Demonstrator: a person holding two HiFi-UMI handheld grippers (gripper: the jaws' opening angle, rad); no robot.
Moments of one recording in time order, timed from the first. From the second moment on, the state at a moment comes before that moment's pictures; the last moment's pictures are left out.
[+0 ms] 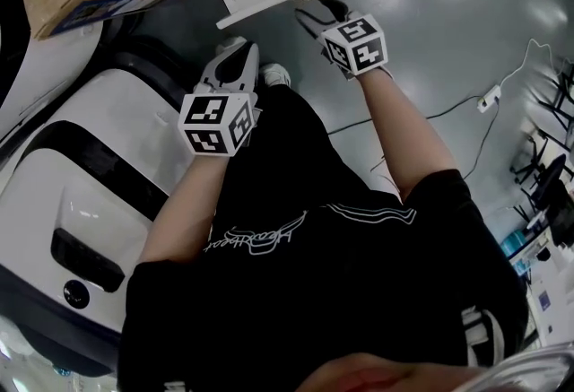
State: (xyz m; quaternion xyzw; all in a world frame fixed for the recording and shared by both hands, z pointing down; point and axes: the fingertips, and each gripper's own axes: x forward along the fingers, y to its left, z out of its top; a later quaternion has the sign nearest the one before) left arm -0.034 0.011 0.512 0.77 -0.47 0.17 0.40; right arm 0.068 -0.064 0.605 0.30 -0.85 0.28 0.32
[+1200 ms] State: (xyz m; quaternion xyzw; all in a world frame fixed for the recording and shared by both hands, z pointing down) left arm -0.031 0.018 0.029 0.90 -0.40 0.01 0.17; right arm 0.033 0.011 0.002 0.15 -0.98 0.10 -0.01
